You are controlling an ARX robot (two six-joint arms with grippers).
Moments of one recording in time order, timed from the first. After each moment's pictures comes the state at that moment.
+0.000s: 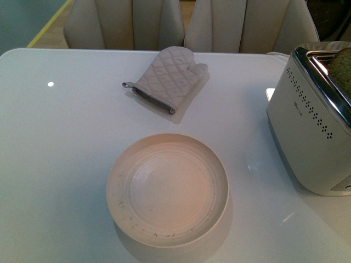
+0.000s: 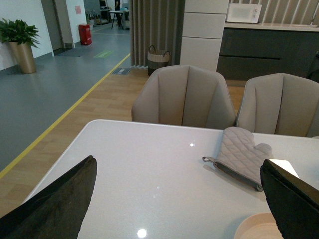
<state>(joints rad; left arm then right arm) 0.00 0.01 0.01 0.00 0.00 -0.01 0.00 0.71 0.11 0.59 0.00 0.00</state>
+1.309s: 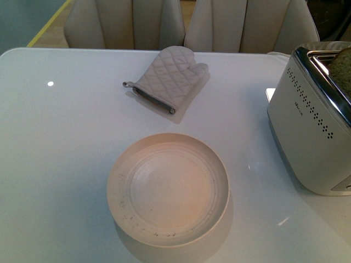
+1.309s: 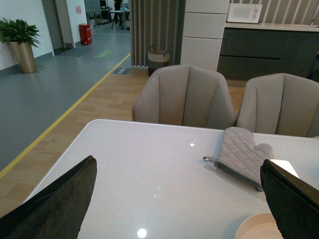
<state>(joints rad) 0.00 0.01 0.01 0.00 0.00 -0.01 0.00 0.20 0.02 0.20 0.00 0.00</state>
